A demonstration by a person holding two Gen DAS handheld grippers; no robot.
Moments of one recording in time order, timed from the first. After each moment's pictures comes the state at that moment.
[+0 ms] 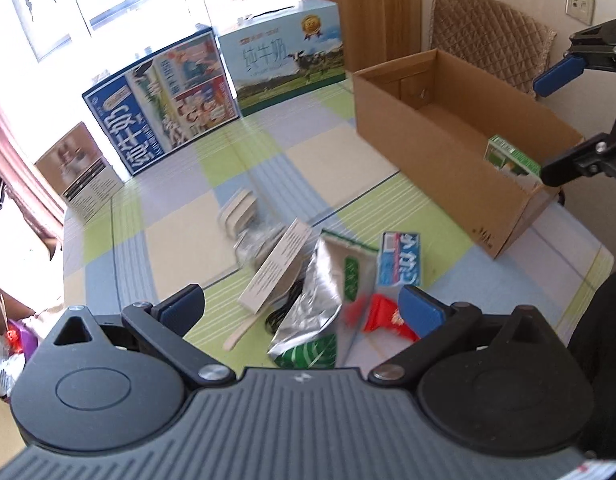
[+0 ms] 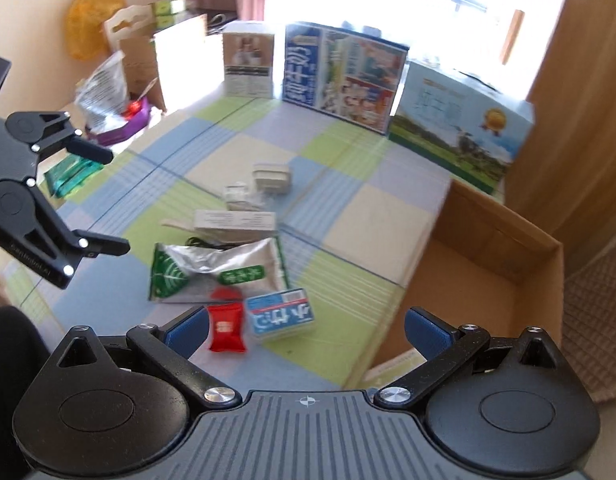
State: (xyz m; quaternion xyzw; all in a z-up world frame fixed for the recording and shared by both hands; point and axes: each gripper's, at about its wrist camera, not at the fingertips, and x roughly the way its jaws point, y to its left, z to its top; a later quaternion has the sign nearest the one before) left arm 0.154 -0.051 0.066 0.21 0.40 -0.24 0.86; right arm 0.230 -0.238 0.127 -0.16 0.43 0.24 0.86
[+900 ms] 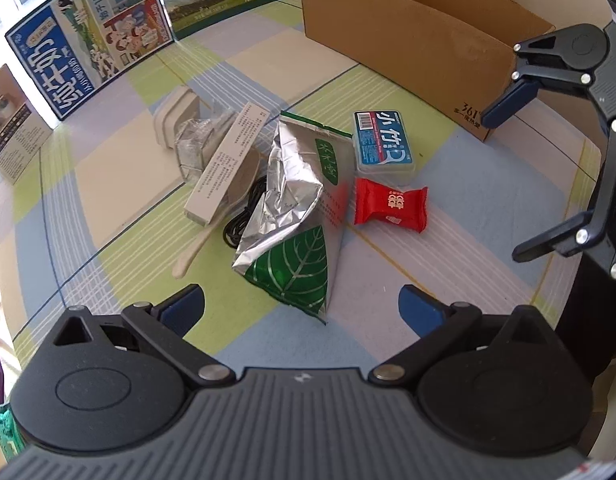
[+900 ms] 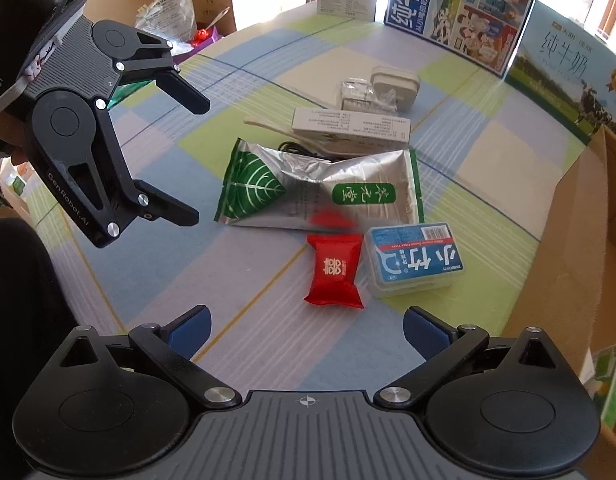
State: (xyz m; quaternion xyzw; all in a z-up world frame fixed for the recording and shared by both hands) left arm 0.169 -0.026 -0.034 0.24 0.46 -0.33 0.79; right arm 0.216 -0.172 -0.010 -0.18 0.49 0.31 0.80
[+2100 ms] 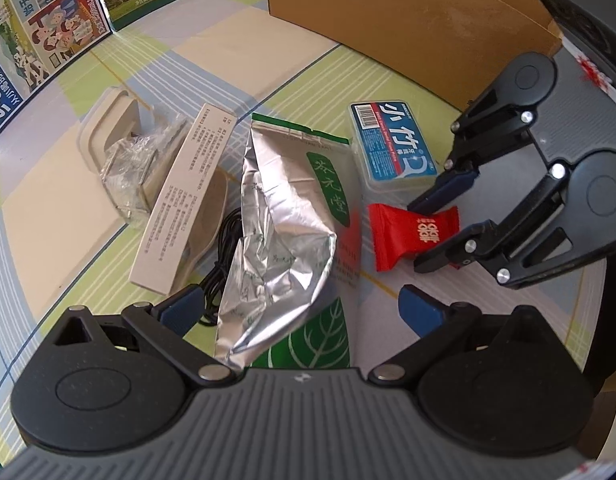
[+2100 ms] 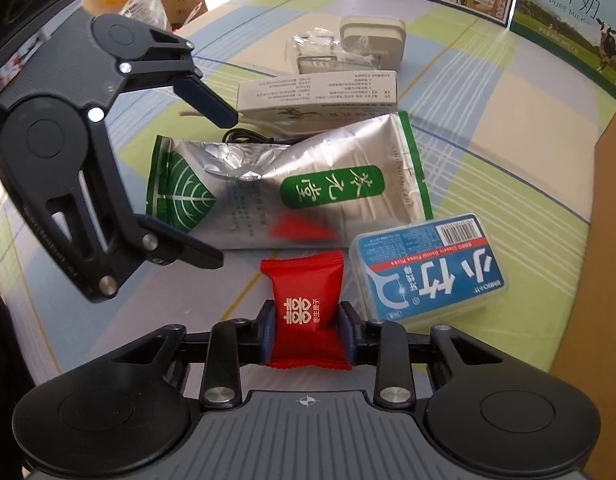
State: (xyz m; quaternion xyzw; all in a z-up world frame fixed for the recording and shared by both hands) left arm 0.241 -0.054 -0.085 0.25 0.48 -0.39 0.75; right arm 0.282 -0.171 -0.072 -0.13 0.52 0.31 0.79
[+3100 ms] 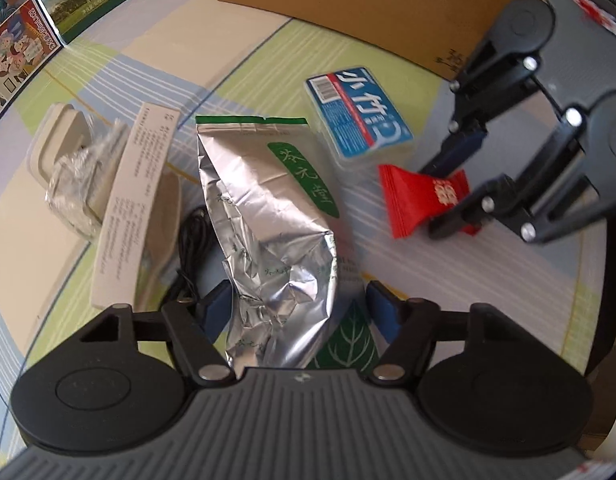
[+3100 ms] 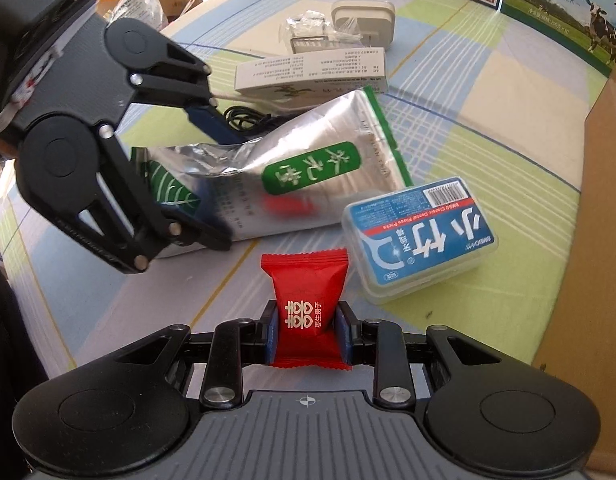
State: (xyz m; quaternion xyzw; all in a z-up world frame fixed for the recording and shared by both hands) left arm 0.226 -0.062 -0.102 0.31 0.47 -0.43 0.71; right arm 0.269 -0.186 -0.071 -0.12 0.54 0.30 0.78
